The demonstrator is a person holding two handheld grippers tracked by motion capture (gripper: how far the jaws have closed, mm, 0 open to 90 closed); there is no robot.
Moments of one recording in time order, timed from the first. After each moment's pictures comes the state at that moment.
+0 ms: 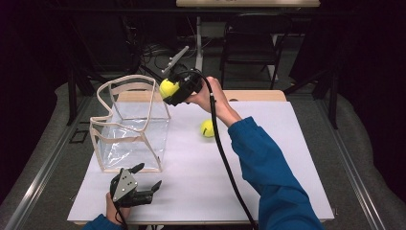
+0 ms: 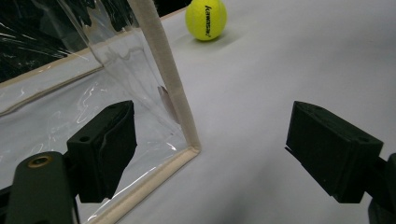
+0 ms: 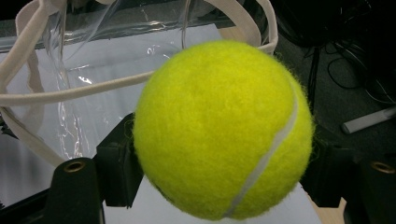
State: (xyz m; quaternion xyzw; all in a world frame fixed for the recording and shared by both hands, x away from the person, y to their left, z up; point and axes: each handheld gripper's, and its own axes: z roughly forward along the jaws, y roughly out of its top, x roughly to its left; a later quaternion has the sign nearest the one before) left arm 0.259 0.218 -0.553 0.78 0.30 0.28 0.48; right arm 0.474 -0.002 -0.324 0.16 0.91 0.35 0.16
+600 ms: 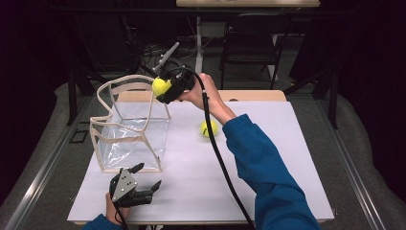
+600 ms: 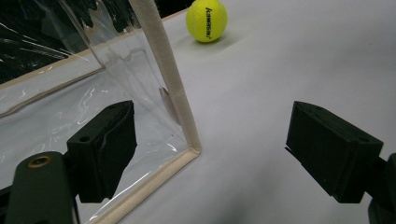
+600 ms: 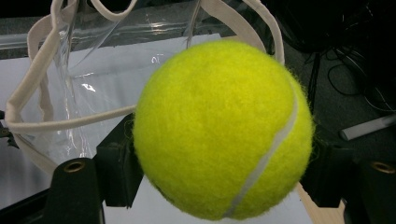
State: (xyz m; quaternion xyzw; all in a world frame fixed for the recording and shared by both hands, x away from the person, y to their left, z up) left arm 0.259 0.219 -0.552 0.78 0.30 0.28 0.48; right arm 0.473 0.017 -0.314 0.15 0.91 0.35 0.16
